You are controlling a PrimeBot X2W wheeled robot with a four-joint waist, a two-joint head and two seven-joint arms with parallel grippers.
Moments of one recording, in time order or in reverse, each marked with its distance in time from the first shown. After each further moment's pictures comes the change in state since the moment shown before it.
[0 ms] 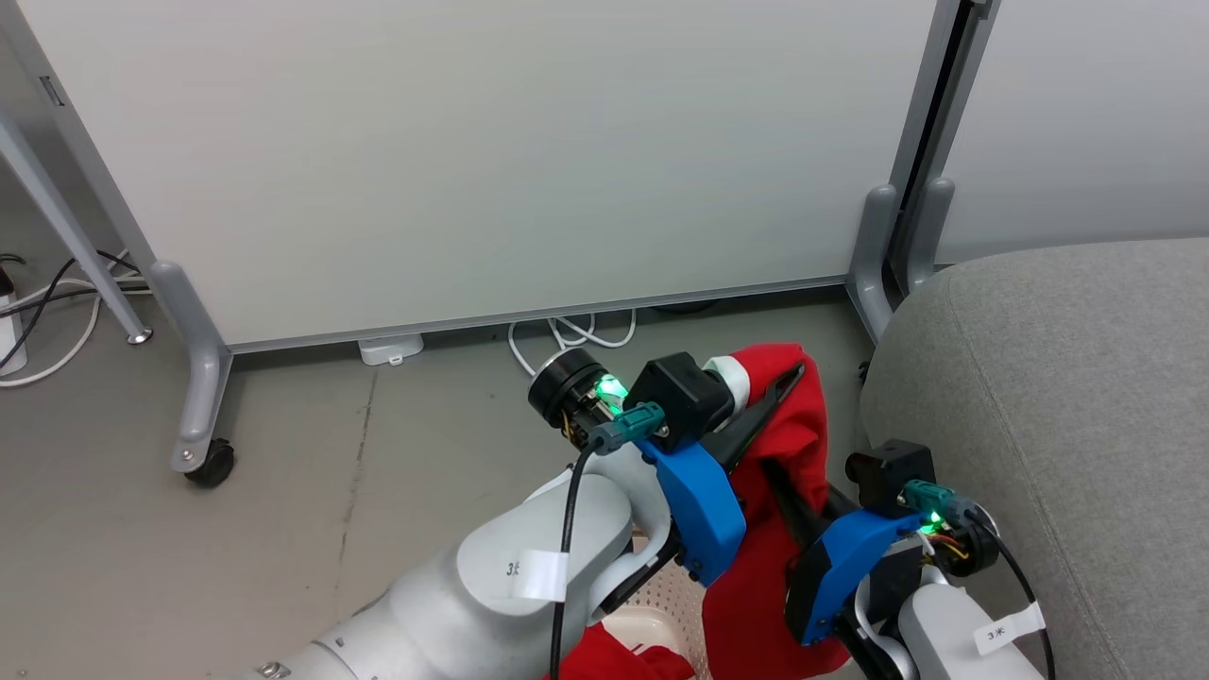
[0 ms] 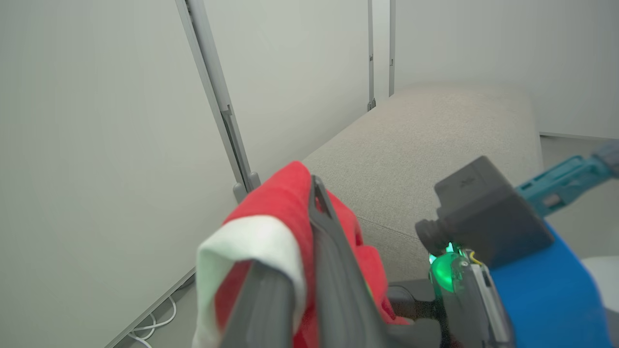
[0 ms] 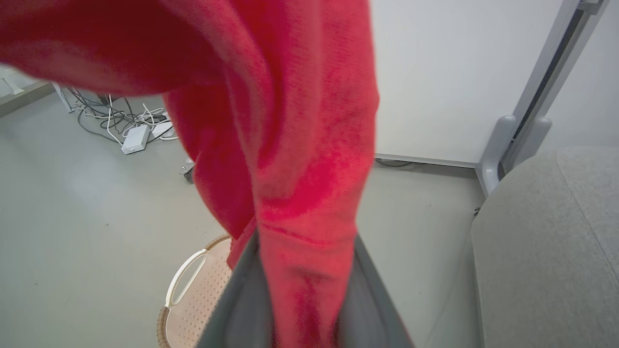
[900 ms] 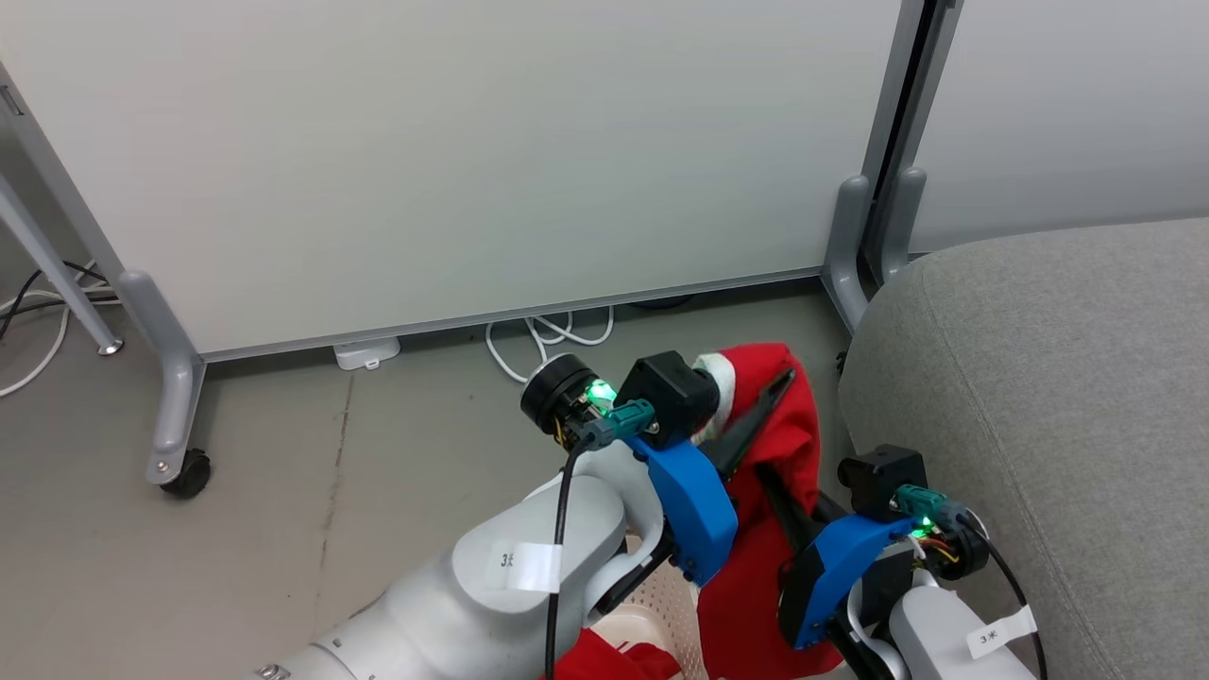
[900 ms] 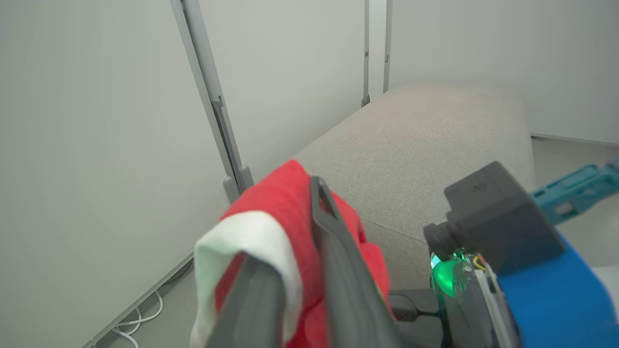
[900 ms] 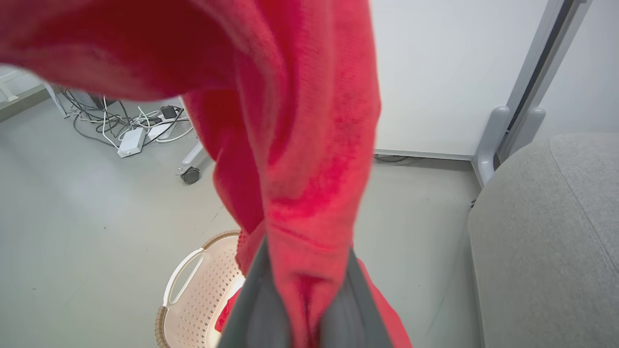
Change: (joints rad) left arm -0.001 0.000 -0.012 0.022 -0.038 0.000 0.000; right arm -0.022 0.000 0.046 0.060 0.035 0.000 -0.048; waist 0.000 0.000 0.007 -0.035
